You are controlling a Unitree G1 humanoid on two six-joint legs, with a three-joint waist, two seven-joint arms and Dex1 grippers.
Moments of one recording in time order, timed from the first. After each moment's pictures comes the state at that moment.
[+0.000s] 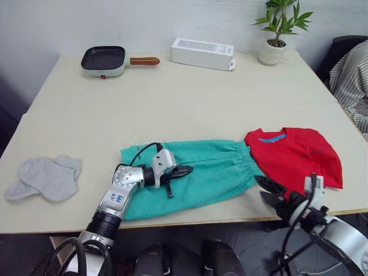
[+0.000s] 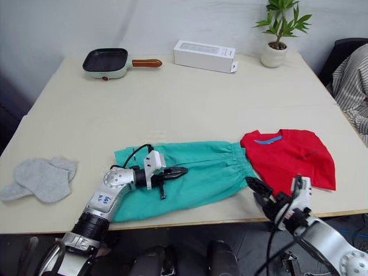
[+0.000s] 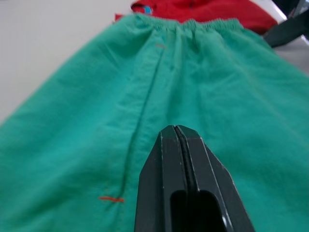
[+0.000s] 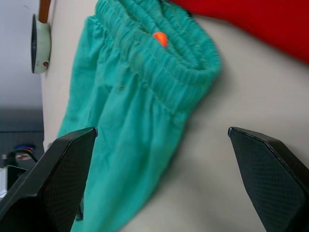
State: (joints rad) left arm -0.40 0.34 -0.21 0.22 -0.16 0.01 -0.90; right arm 0.22 -0.54 -0.32 -0.39 1.92 0.77 -0.35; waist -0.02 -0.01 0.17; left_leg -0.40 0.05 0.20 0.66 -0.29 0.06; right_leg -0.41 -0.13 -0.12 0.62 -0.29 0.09
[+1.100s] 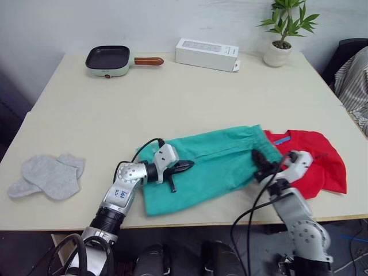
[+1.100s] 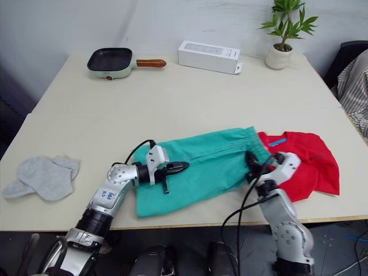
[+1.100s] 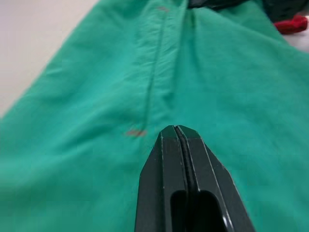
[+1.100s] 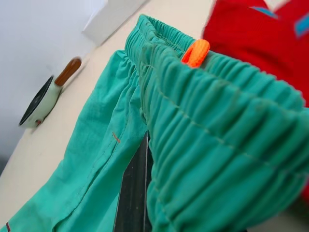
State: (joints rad) left arm -0.47 0.30 -0.19 0.24 -0.14 0.06 -0.81; right arm -0.02 -0.25 -0.27 -0.35 1.05 0.43 -0.09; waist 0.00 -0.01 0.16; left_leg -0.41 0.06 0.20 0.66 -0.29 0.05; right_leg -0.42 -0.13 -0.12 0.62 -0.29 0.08
